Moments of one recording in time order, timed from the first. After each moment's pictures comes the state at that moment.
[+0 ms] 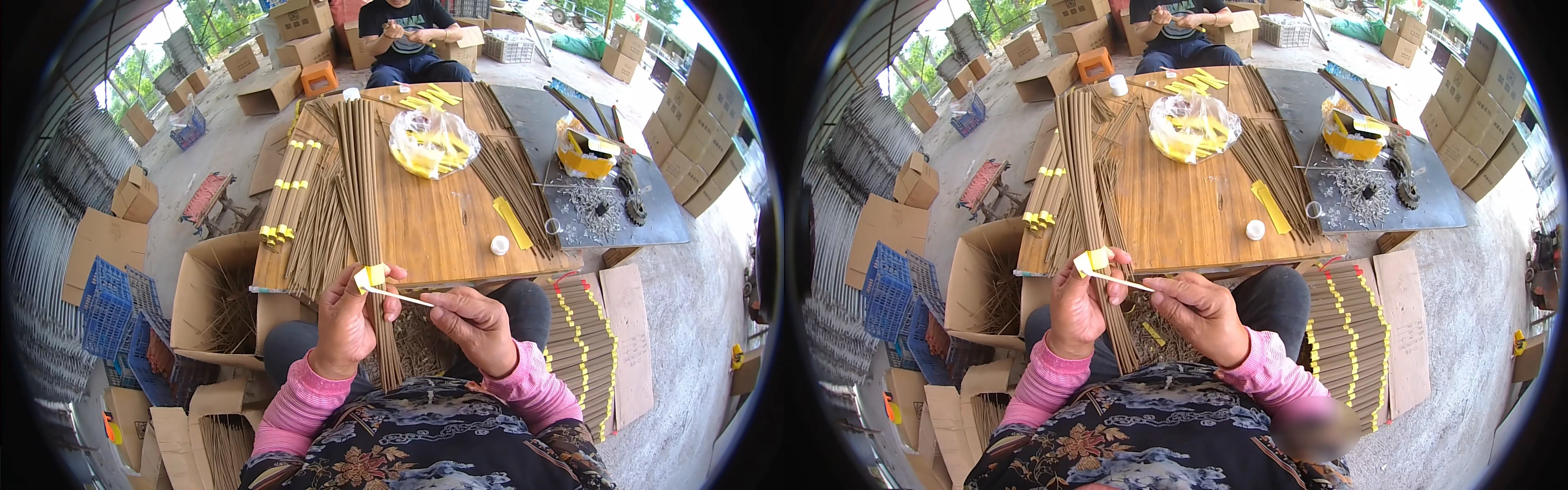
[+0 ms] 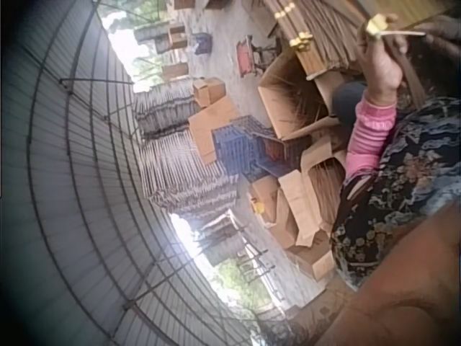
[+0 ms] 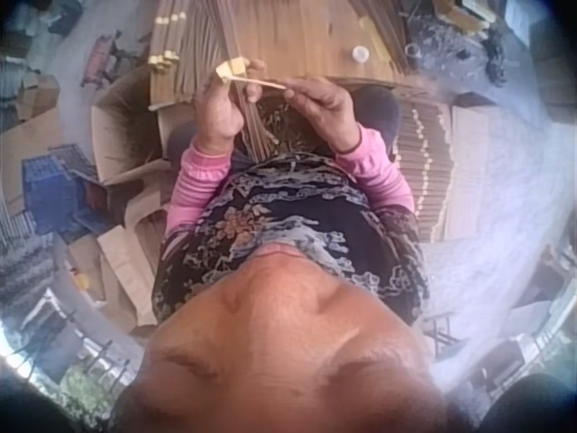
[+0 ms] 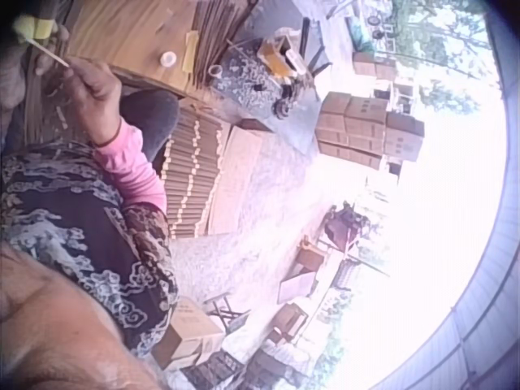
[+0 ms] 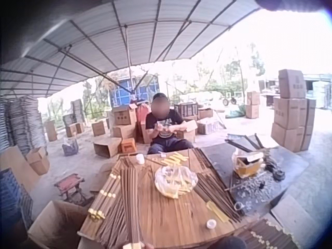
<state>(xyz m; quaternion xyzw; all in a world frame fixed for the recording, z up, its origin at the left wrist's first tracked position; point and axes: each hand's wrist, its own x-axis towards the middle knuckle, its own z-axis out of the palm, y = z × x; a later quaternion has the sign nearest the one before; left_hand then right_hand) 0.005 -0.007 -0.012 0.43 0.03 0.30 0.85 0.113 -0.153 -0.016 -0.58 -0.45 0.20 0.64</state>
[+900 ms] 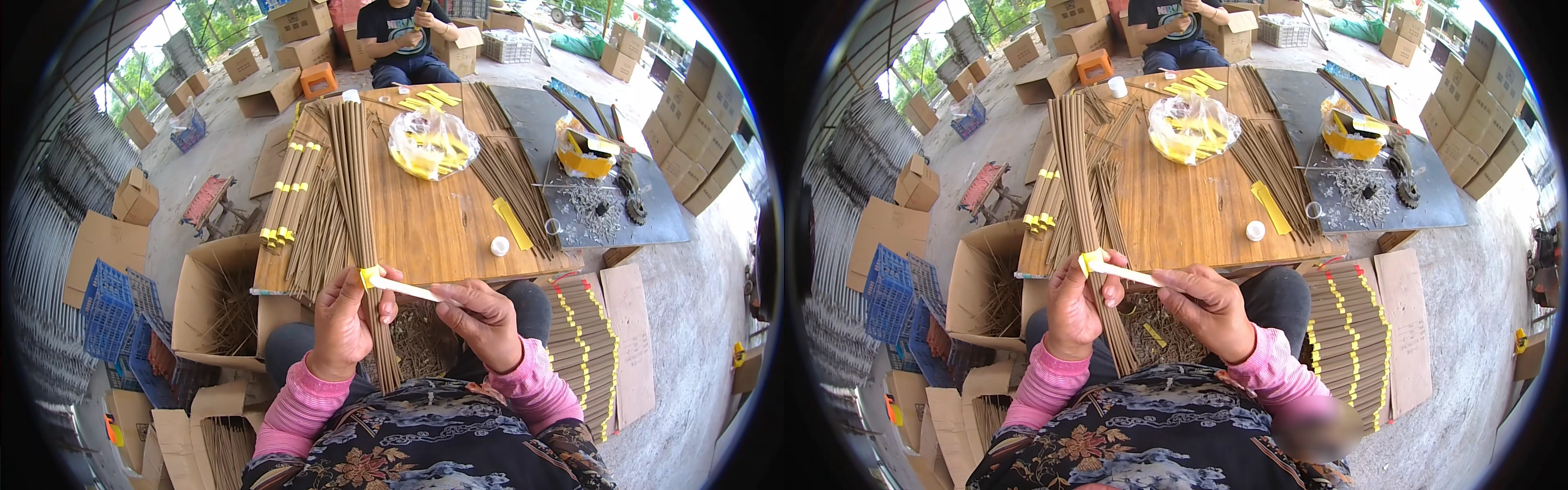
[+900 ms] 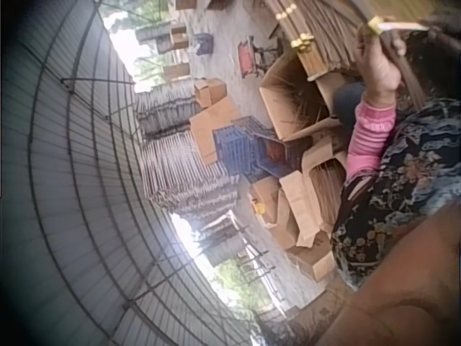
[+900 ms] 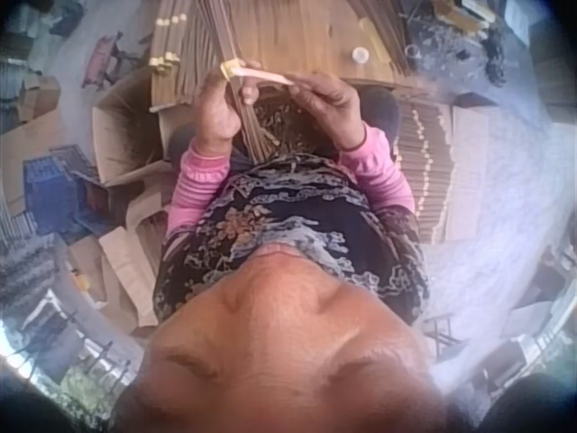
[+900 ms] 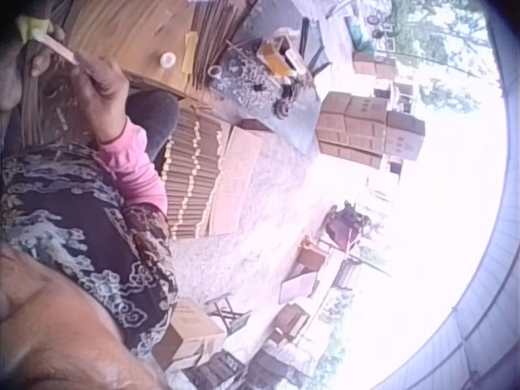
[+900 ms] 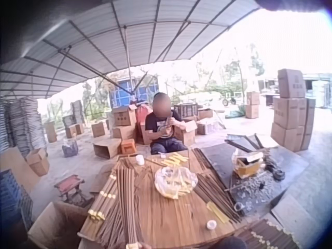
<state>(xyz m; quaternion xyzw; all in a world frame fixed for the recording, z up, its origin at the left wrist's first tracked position) 0.003 -0.006 -0.006 0.42 0.03 0.28 0.86 0.122 -0.154 -0.017 -0.58 -0.46 0.16 0.65</state>
